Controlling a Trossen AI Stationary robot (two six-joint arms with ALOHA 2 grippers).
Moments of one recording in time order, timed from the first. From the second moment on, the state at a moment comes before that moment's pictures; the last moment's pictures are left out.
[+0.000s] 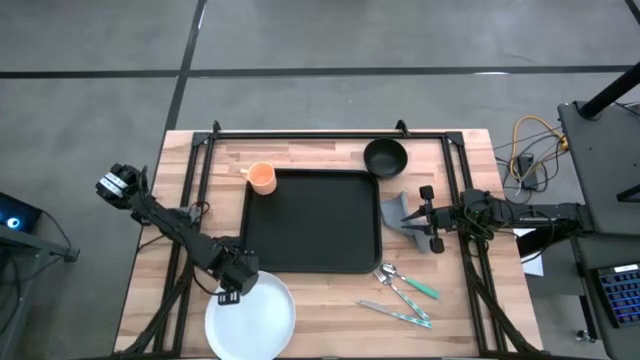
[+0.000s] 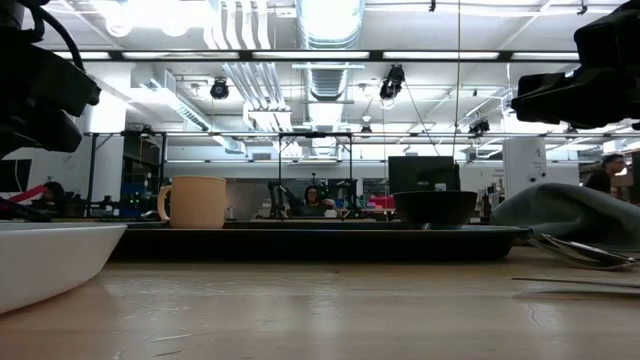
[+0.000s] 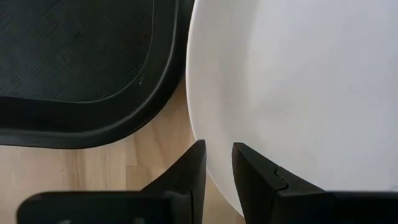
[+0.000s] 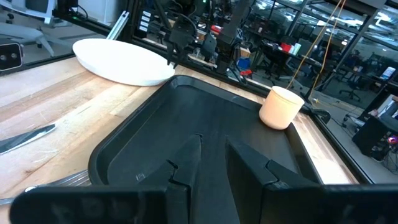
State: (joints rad) left arm -0.61 1.42 0.80 -0.83 0.05 -0.72; right arm -0.06 0.17 0.01 0.03 -0.20 -0.32
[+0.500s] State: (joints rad) left arm -0.61 1.42 0.84 -0.85 0.05 -0.71; right arm -0.05 0.17 0.01 0.03 -0.20 -0.32
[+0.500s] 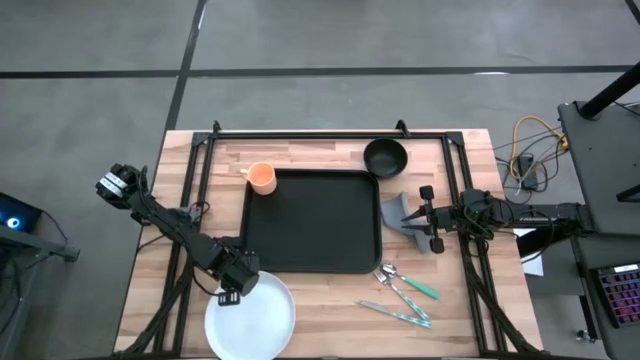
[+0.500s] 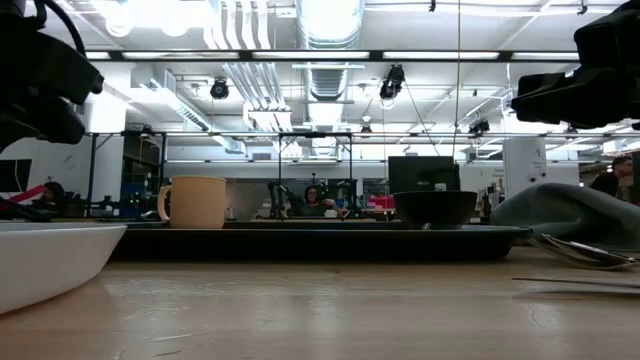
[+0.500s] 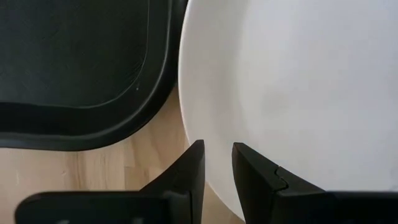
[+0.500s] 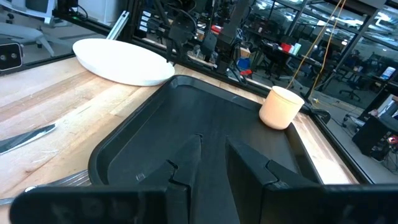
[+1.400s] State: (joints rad) left arm -0.61 1.42 0.82 -0.83 -0.01 -0.69; right arm -0.05 0.17 0.01 0.03 -0.20 -0.32
